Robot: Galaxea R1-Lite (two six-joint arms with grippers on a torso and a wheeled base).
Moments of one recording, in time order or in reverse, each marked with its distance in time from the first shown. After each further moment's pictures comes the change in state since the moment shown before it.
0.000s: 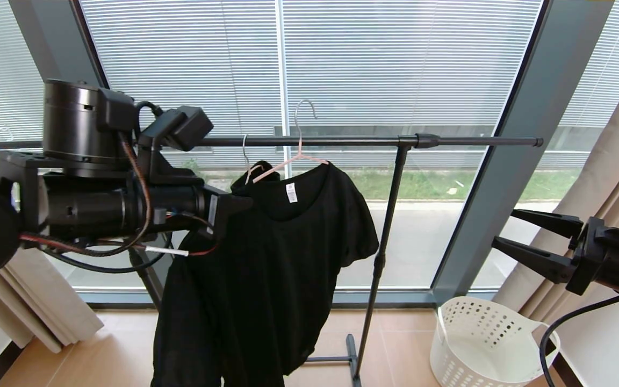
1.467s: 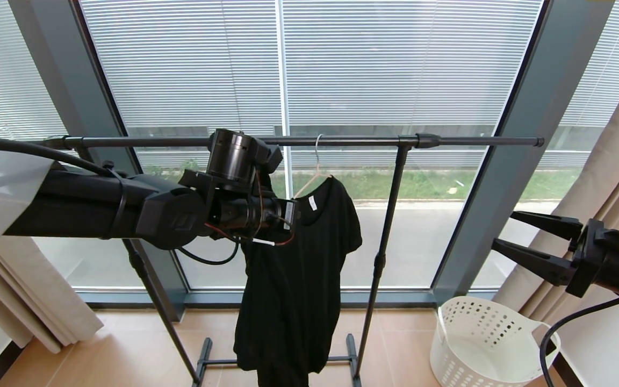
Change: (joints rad) left arm -0.085 0.401 -0.277 -0.001 0.211 -0.158; right arm 0.002 0.000 0.010 -0.002 0.000 -0.001
